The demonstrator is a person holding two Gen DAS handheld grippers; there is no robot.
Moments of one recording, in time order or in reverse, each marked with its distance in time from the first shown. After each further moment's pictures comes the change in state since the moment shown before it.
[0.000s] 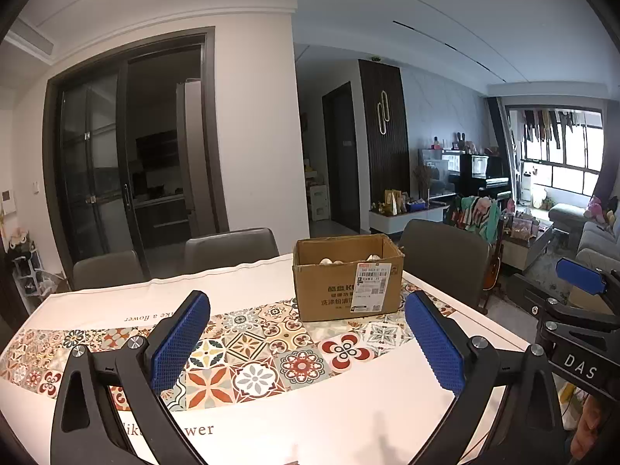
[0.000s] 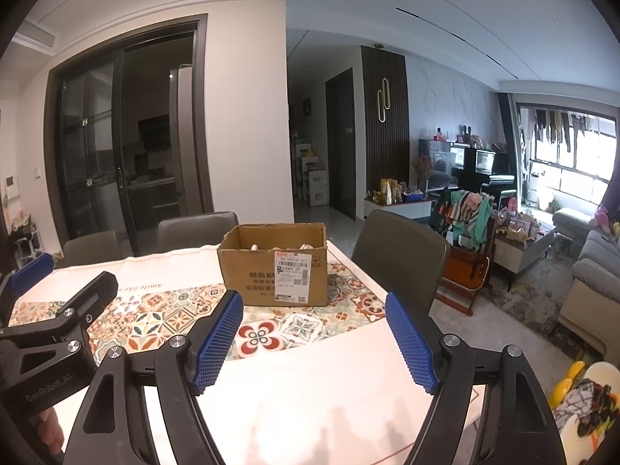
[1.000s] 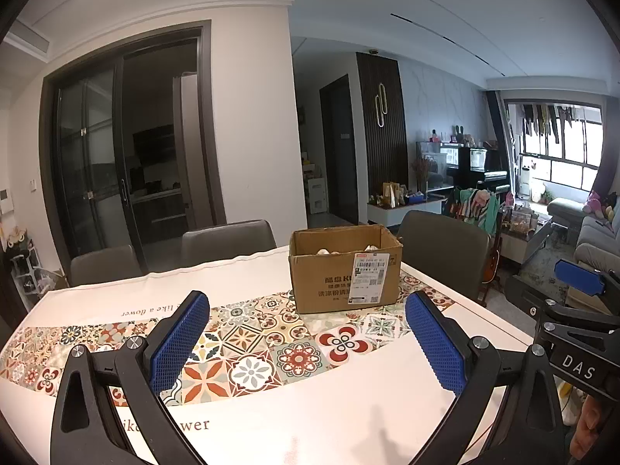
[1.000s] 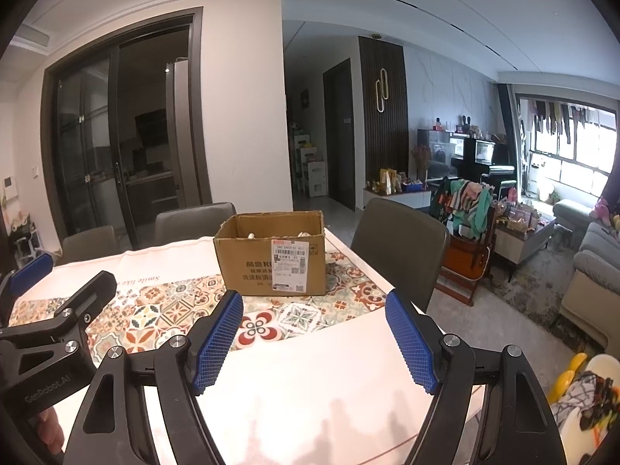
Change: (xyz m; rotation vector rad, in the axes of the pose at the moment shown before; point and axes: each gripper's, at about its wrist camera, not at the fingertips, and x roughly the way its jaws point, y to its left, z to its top) left arm 0.012 0.004 -0.008 0.003 0.027 -0.010; right arm 0.004 -0.007 -0.009 0.013 0.036 -0.002
